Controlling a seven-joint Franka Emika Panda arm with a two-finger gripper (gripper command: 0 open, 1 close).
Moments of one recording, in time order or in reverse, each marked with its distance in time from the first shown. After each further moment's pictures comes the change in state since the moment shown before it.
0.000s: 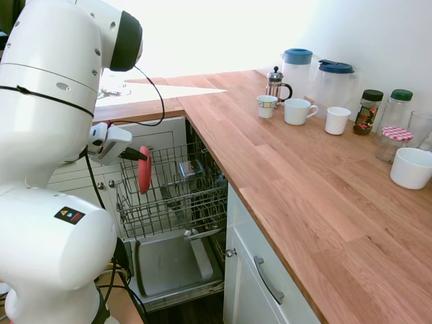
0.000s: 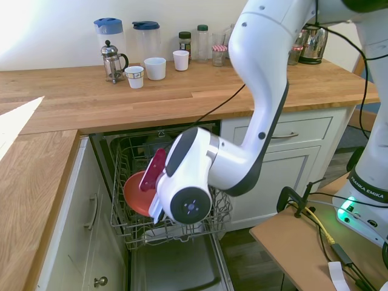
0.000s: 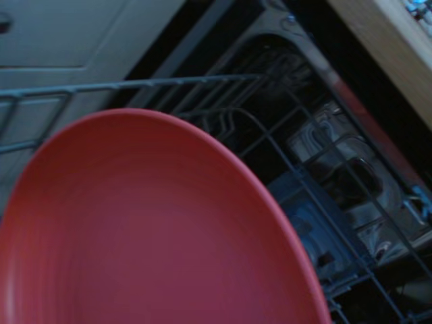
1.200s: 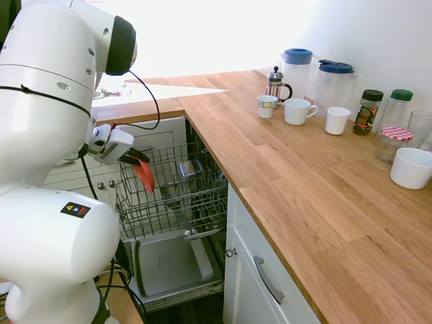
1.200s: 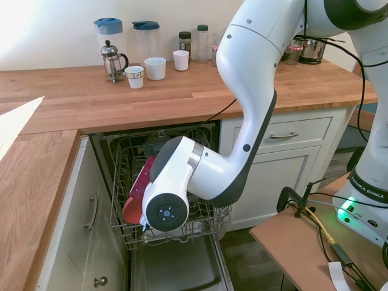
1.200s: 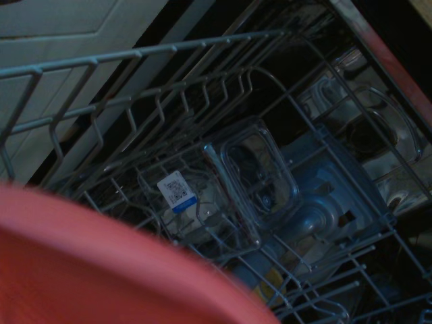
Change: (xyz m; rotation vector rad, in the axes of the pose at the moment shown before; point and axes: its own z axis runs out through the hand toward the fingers) arm -0.003 -0.010 0.011 -0.071 -0.091 0.047
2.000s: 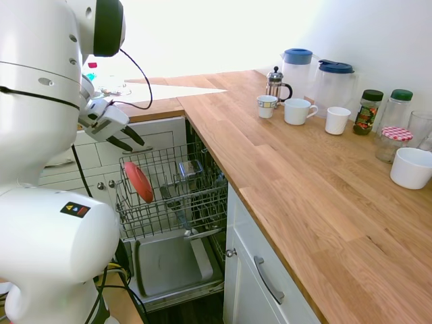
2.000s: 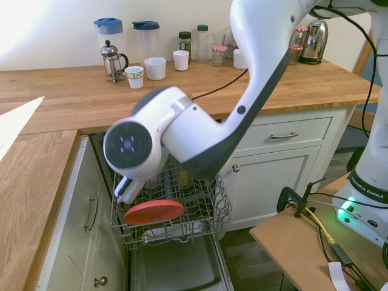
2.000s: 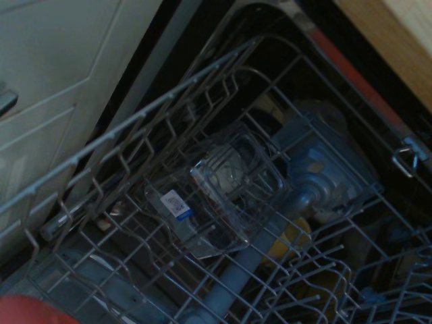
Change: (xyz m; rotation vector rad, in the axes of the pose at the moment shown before) arm 0.111 -0.016 -0.055 -0.052 -0.224 0.152
